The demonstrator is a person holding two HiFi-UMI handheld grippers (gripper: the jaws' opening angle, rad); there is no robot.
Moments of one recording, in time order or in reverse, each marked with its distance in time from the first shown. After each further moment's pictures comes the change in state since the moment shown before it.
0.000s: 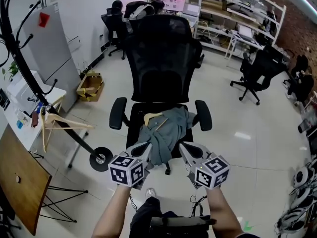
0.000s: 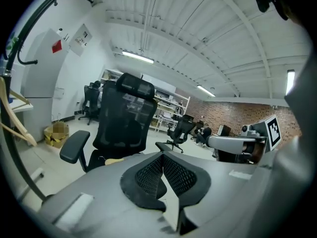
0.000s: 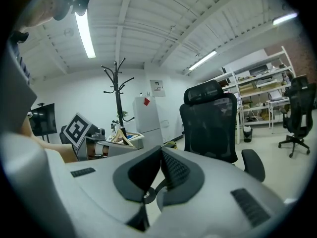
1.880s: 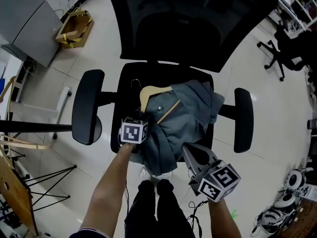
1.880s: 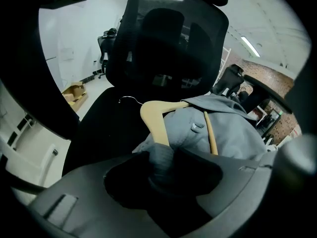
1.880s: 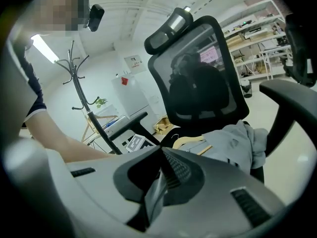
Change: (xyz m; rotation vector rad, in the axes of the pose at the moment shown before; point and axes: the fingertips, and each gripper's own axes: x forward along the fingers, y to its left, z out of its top) left arm 0.282 0.309 -0.239 -0.092 0.562 0.323; right arm 0.185 -0.146 -0.153 0.285 0.275 0.035
